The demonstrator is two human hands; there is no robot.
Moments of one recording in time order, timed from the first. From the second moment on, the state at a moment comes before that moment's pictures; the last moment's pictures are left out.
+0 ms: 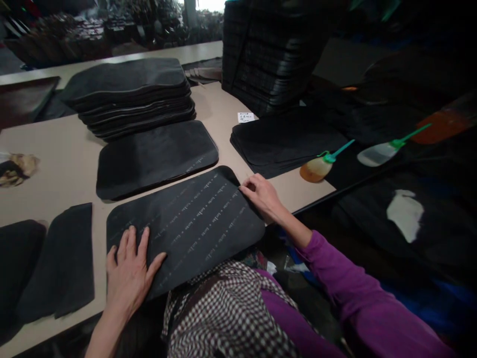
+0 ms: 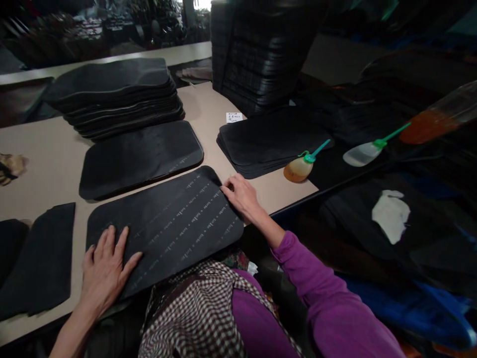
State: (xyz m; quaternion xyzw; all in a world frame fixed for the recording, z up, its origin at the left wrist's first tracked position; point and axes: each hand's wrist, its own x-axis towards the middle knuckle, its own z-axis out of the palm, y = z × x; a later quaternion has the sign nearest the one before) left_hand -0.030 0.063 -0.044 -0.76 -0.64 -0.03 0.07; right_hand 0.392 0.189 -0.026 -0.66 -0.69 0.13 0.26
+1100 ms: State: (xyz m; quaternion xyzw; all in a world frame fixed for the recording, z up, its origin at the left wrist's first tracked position) left_hand -0.030 0.062 -0.047 -0.75 -0.65 -0.02 0.08; right_hand 0.403 0.222 -0.009 -0.74 -0.64 0.15 0.12
